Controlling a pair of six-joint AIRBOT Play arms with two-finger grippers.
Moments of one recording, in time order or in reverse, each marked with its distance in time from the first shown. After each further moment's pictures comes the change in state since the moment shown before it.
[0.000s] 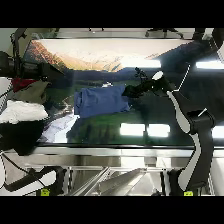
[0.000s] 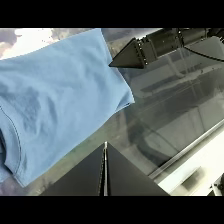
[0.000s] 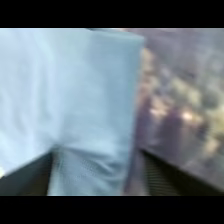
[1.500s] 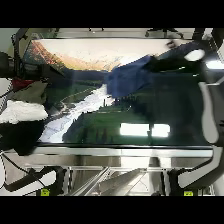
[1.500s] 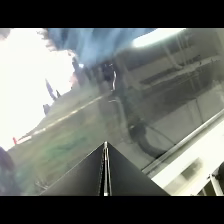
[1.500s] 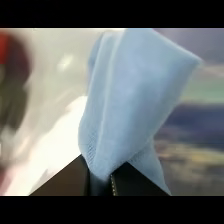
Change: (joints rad) left arm 0.000 0.000 0.000 0.001 0.037 0.004; right arm -0.267 0.322 0.061 -0.066 -0.041 0.234
